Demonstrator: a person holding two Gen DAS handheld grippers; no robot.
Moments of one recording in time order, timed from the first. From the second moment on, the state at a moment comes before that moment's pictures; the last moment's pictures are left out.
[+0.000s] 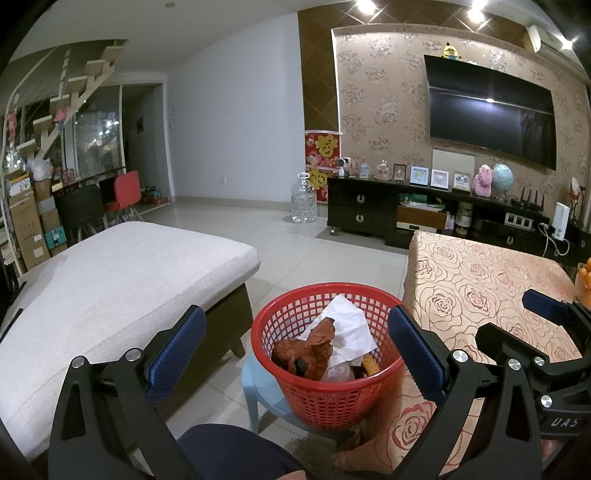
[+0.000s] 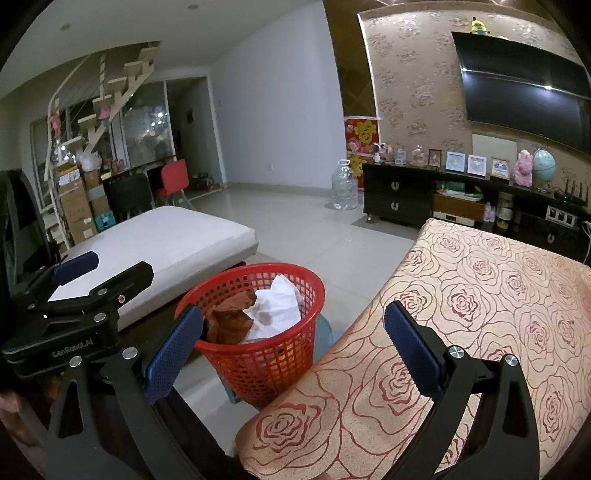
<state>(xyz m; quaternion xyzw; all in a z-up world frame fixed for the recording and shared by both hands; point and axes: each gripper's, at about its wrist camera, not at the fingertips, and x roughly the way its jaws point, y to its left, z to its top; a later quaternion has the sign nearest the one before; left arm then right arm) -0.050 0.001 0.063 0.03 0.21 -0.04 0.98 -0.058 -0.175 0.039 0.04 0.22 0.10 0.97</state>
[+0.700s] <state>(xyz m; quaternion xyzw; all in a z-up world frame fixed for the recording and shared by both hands) -0.049 0.001 0.063 0.04 0.21 -0.04 0.98 -0.061 -0.173 0.036 0.03 0.22 0.10 0.97</state>
